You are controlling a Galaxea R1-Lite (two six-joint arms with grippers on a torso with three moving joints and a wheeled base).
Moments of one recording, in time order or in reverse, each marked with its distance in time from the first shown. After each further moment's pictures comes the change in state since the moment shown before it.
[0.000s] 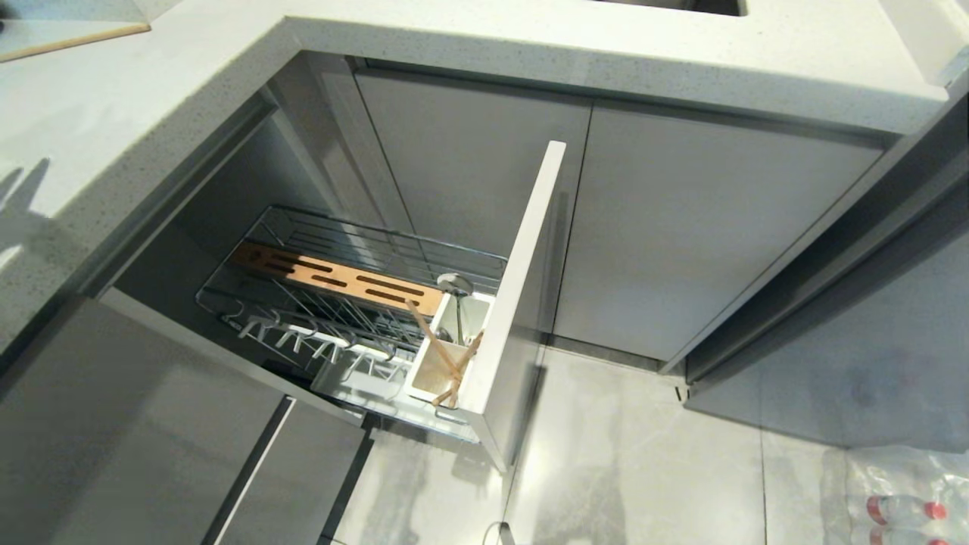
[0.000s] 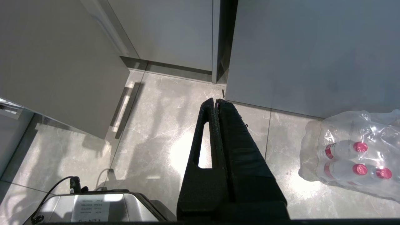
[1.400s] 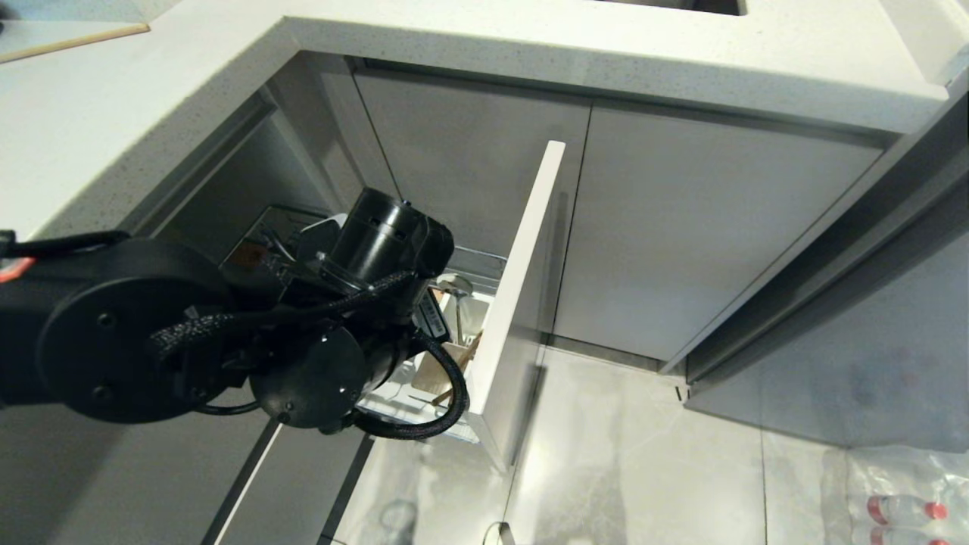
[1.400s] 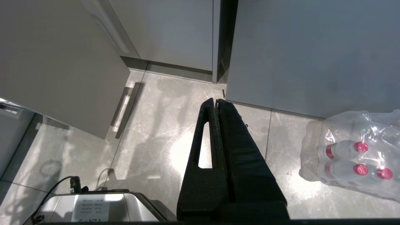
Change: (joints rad) left arm -1.072 0.440 0.479 -0.141 0.860 -0.360; right arm 0.000 0.000 0.000 0.000 0.000 0.000
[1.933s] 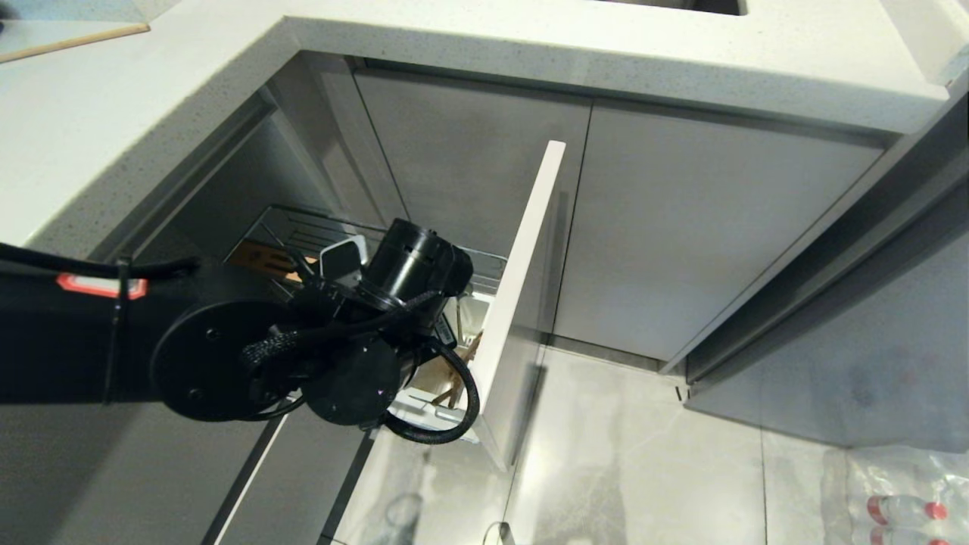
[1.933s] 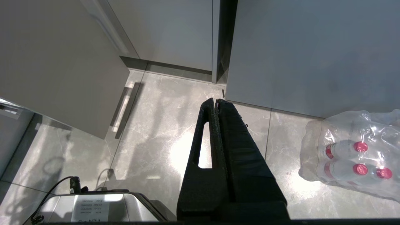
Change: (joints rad) left arm 0.045 0.082 0.021 -0.074 0.006 -0.014; right arm 0.000 0.000 0.000 0.000 0.000 0.000
